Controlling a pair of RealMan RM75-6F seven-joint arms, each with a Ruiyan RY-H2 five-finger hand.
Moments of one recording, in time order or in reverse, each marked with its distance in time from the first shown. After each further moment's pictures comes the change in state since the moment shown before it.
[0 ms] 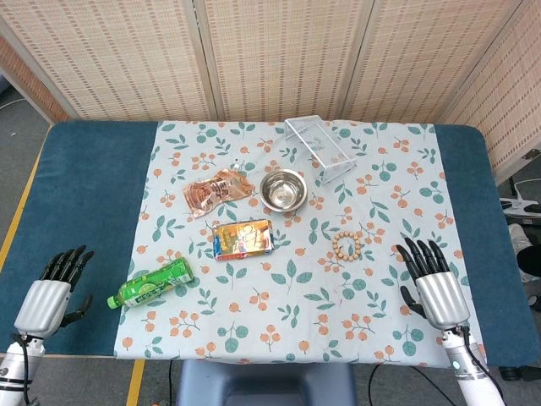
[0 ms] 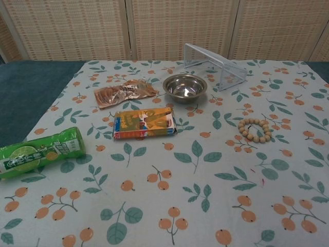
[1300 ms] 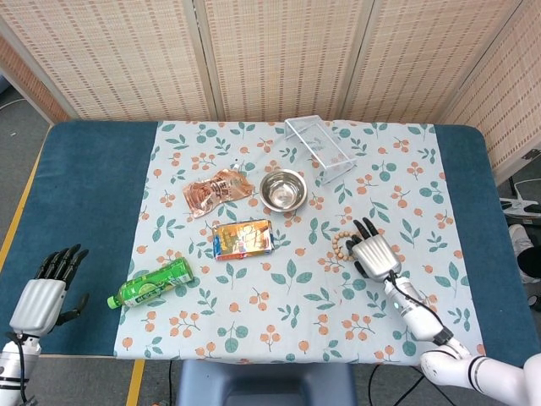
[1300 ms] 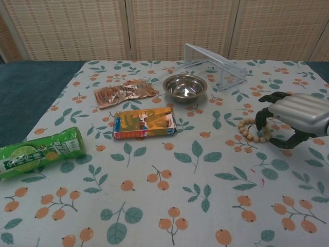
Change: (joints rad) left arm 0.000 0.013 -0.009 -0.002 -0.025 -0.019 -0.022; right arm 0.321 -0.178 0.150 0.259 0.135 -0.561 -0.150
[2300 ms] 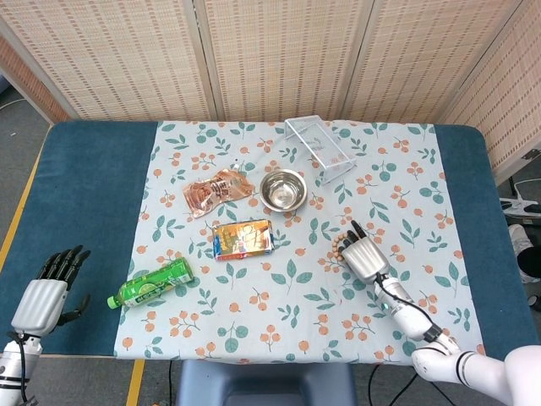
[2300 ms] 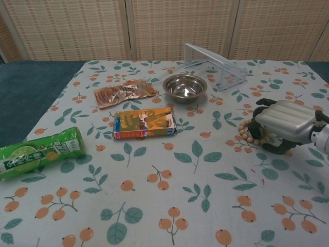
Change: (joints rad) left arm -0.004 0.003 0.003 -0.006 -0.003 -0.013 -0.002; right arm 0.042 -0.056 -0.031 0.061 -0.014 -0.024 -0.062
